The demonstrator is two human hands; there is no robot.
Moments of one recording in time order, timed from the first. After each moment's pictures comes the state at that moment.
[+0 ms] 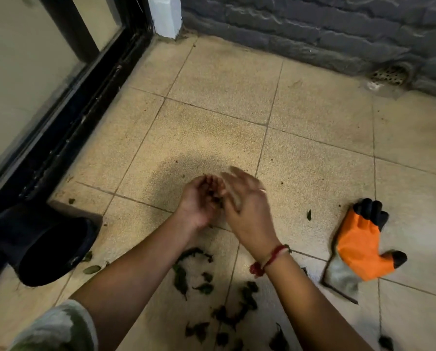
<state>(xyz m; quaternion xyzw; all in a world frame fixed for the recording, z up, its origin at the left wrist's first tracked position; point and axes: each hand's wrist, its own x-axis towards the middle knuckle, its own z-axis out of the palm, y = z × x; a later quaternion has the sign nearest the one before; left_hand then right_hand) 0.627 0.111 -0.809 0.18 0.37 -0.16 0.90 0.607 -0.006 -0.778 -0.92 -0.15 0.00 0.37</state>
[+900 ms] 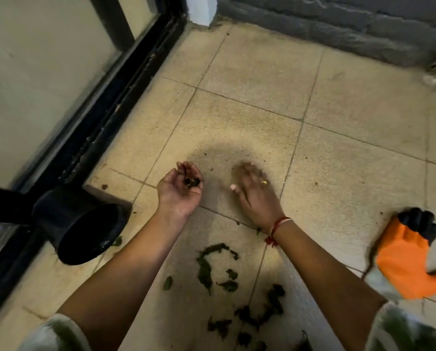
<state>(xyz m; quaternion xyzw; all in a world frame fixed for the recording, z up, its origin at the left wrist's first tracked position) 0.613 0.186 -0.812 -0.03 0.42 0.10 0.90 0.652 0.009 -0.861 -0.93 -0.26 0.14 0.24</state>
